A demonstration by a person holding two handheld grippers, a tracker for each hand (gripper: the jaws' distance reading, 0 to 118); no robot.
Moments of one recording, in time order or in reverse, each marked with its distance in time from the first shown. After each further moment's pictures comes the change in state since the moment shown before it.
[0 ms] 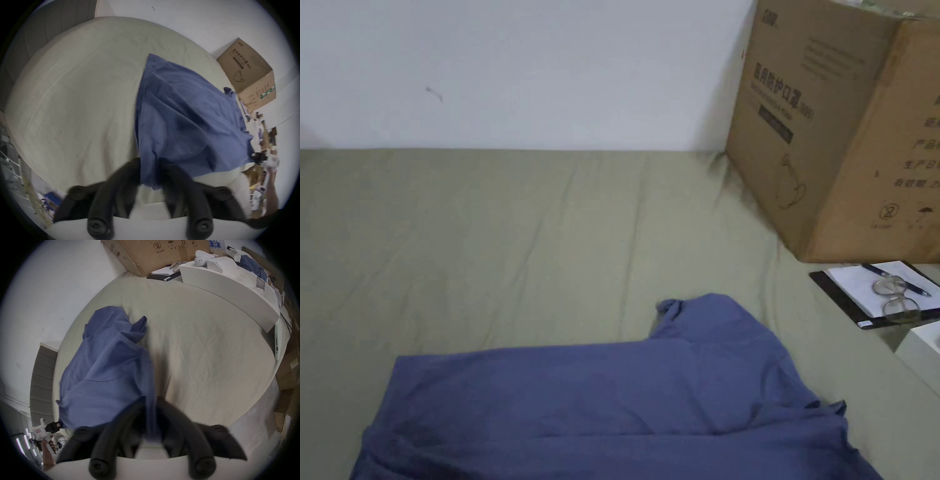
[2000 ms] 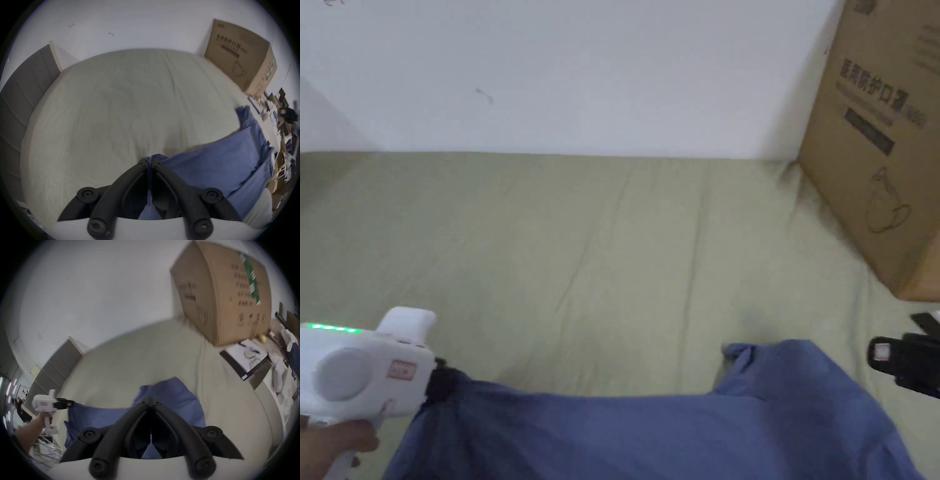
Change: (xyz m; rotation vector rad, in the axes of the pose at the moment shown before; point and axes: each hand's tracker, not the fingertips) left arm 0.072 0.215 -0.080 0.192 0.063 -0.360; right arm -0.165 0.188 -0.033 0.266 0.171 0.353
